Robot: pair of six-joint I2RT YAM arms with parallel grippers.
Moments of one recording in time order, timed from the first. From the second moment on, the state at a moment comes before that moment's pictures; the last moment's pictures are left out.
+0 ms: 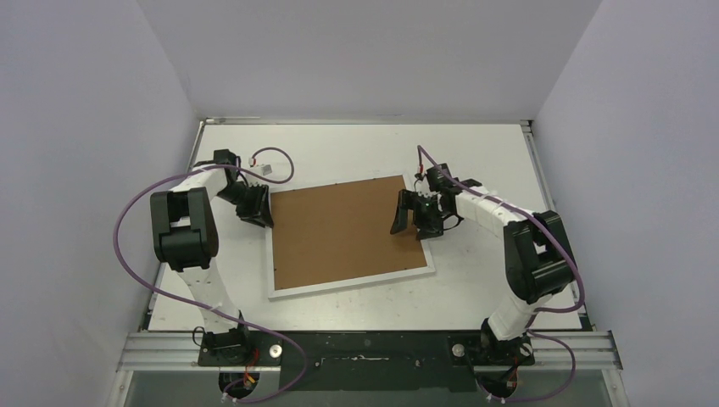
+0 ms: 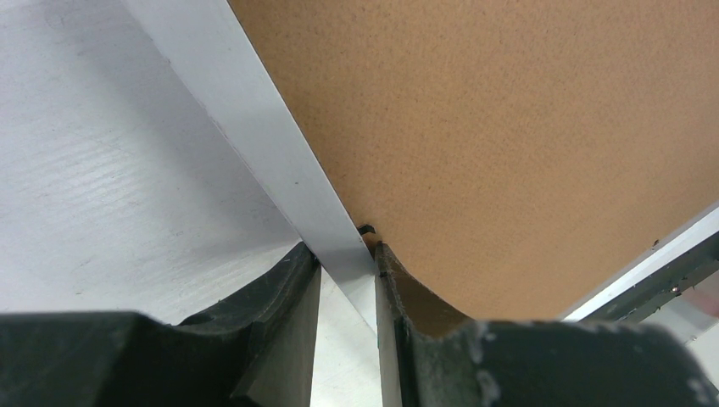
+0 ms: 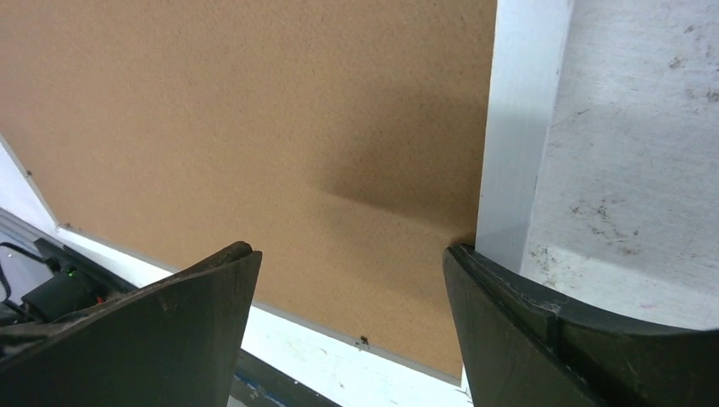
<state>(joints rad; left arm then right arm) 0.10 1.96 1.34 -0.84 0.48 0.25 0.37 1.69 1.07 -0.54 -0.37 0.43</state>
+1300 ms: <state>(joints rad) 0.08 1.98 1.37 -0.83 0.50 0.26 0.20 1.89 1.26 -0.32 -0.53 0.51</state>
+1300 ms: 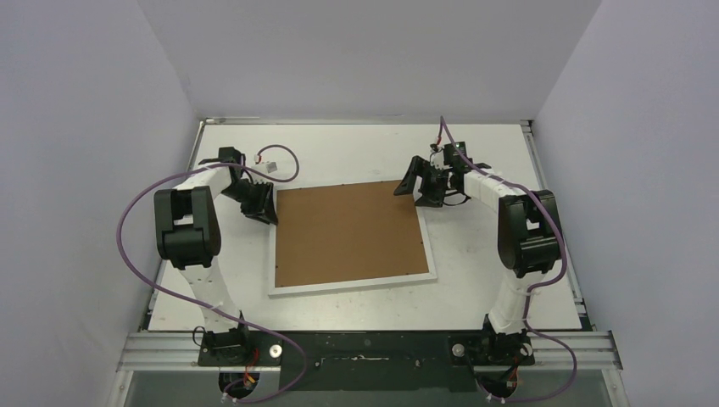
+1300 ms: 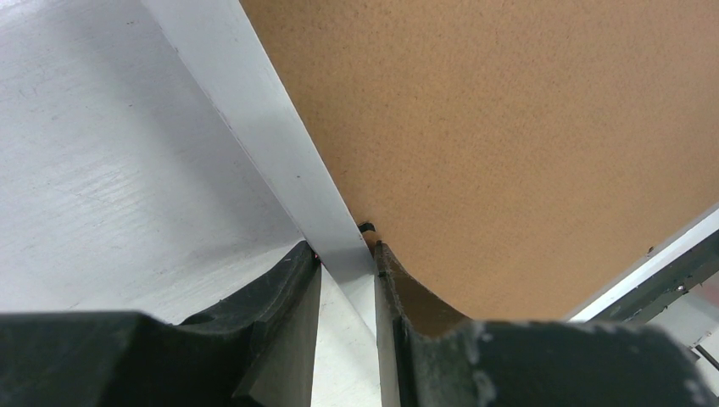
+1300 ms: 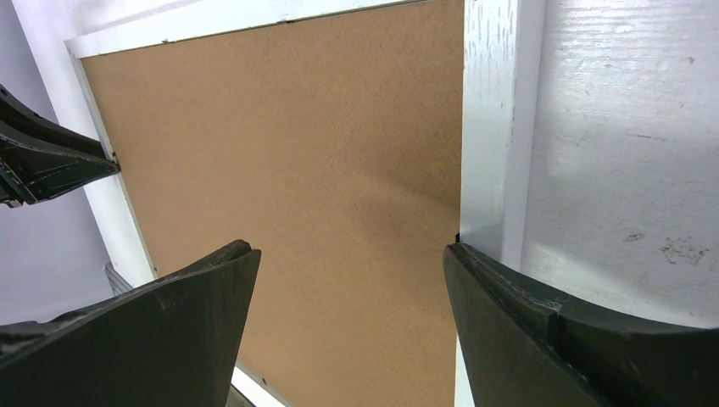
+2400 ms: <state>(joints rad) 0.07 1.98 1.37 -0.83 0.49 0.27 0.22 1.90 1.26 -0.28 -0.50 0.51</state>
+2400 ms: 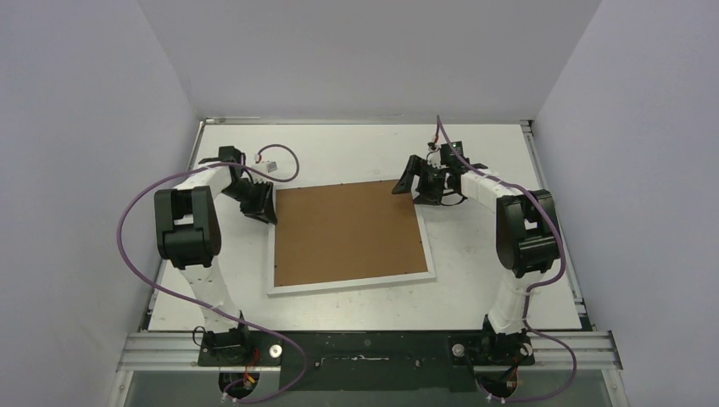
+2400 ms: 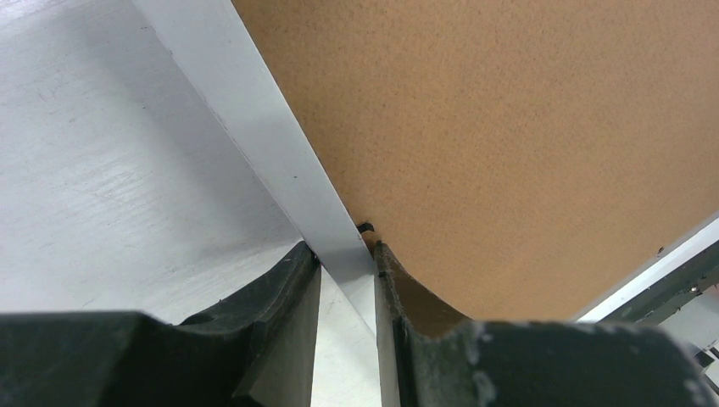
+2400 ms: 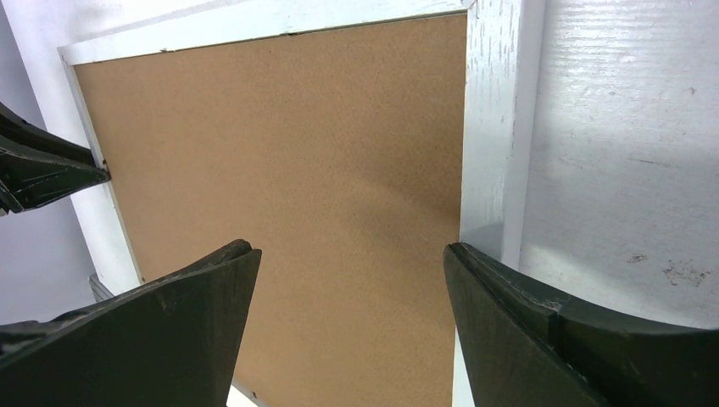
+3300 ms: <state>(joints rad) 0.07 1.99 1.39 -0.85 0.47 0.27 0.25 1.92 1.26 -0.26 -0.49 0.50</state>
